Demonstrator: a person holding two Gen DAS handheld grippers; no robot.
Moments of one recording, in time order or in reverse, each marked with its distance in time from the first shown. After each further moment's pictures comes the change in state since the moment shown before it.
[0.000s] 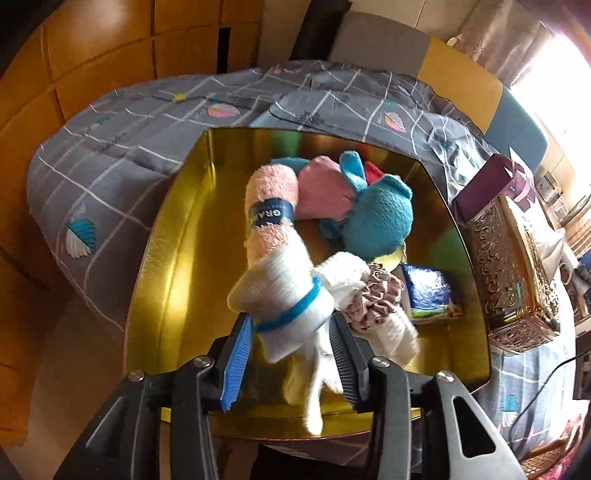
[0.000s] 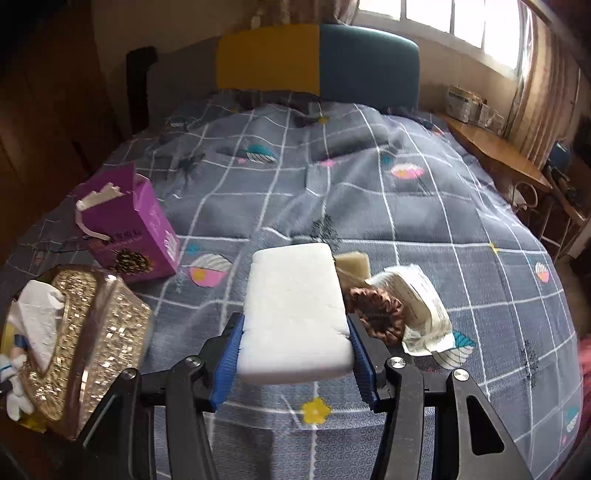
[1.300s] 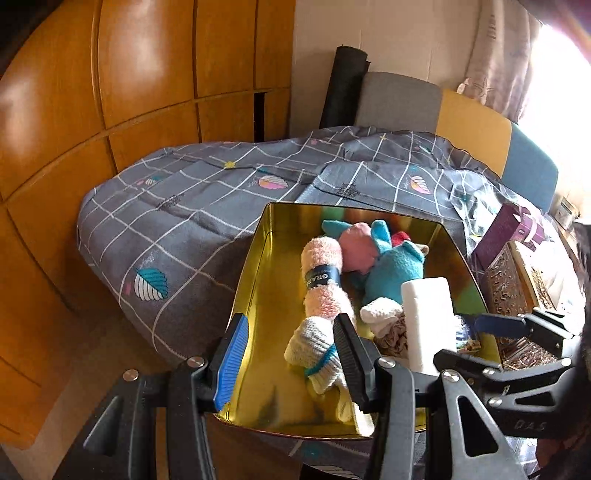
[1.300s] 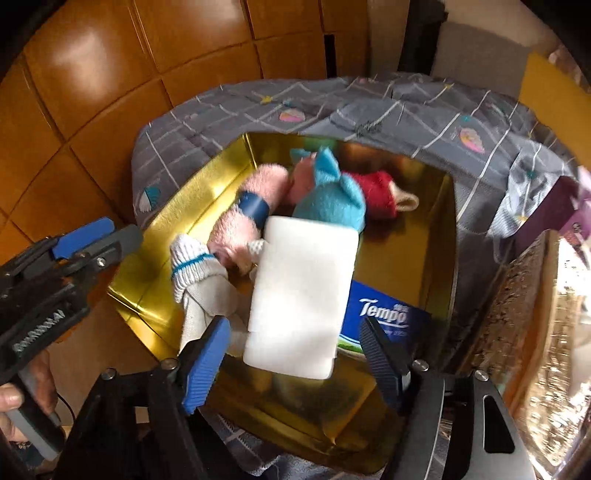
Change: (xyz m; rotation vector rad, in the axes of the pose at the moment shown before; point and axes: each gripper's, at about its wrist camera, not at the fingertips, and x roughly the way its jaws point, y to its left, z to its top) left arm -0.055 0.020 -0.008 -0.007 -0.257 0.132; right arm 0.005 0.360 -0.114 -0.562 0.181 0.515
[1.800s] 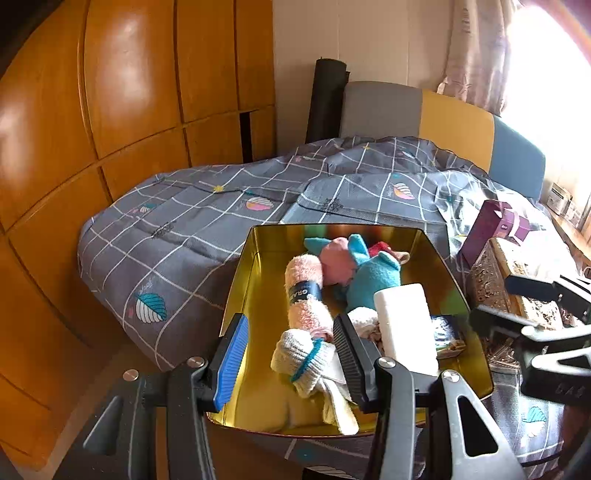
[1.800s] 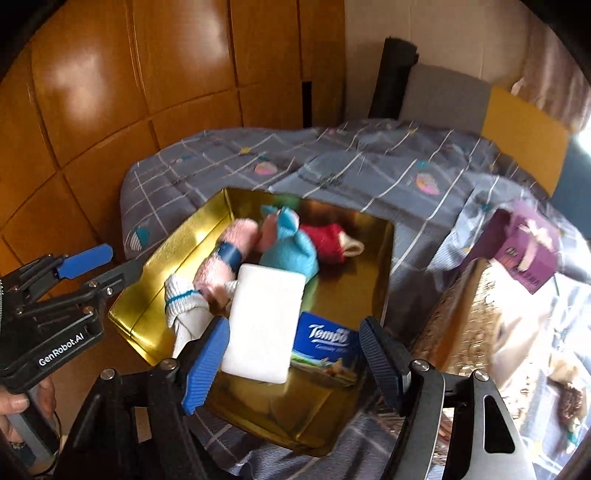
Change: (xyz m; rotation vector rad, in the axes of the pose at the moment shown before) left arm -0.023 -0.021 0.005 0.075 -0.059 0.002; right arm -0.065 -0.010 -0.002 -0.006 -0.177 -0.117
